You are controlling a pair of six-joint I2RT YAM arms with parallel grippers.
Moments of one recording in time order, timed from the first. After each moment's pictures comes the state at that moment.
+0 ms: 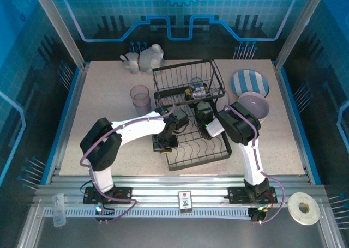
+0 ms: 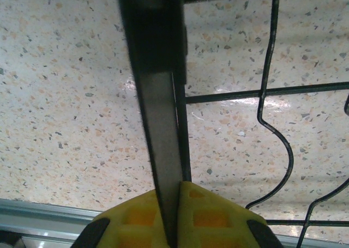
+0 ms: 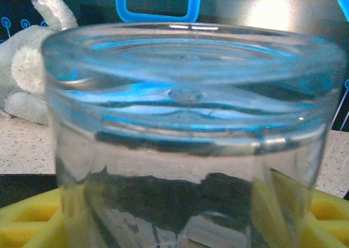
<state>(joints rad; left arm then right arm) -0.82 1.82 1.29 -1.13 0.08 -1.01 0.55 2.20 0.93 1.29 0.46 -0.08</state>
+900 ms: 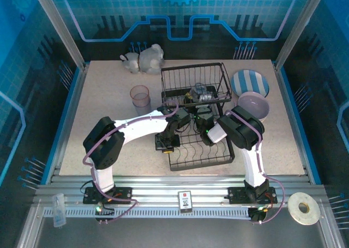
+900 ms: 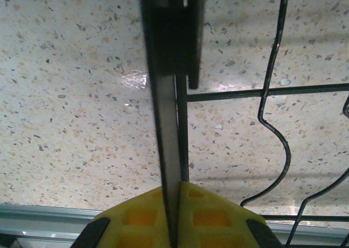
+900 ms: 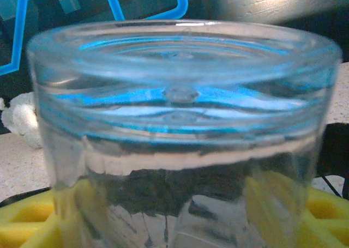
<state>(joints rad) -0.82 1.85 1.33 -1.13 0.12 -0.96 0.60 2.11 0.80 1.29 0.49 0.31</state>
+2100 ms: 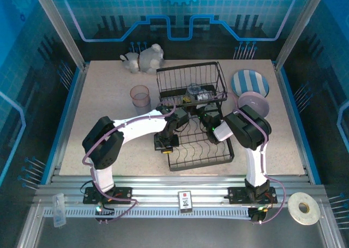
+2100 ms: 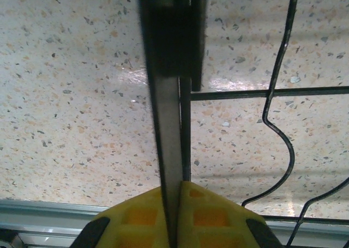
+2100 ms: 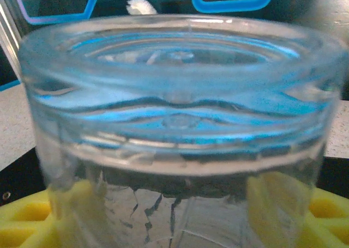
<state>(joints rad) -0.80 1.84 1.32 -1.14 0.13 -0.96 0.52 2.05 0.75 1.25 0.11 0.06</state>
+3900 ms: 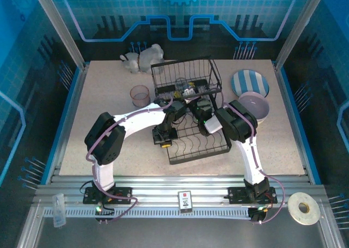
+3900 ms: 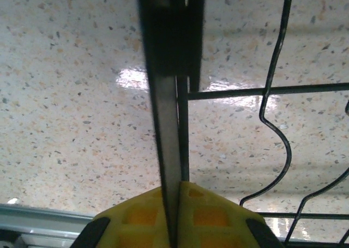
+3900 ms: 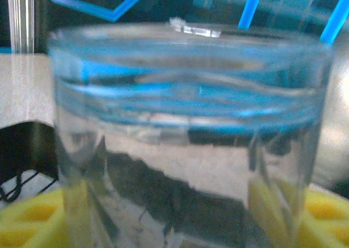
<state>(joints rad) -0.72 1.90 1.40 -1.18 0.14 -0.95 0.53 2.28 1.04 1.32 0.06 -0.30</state>
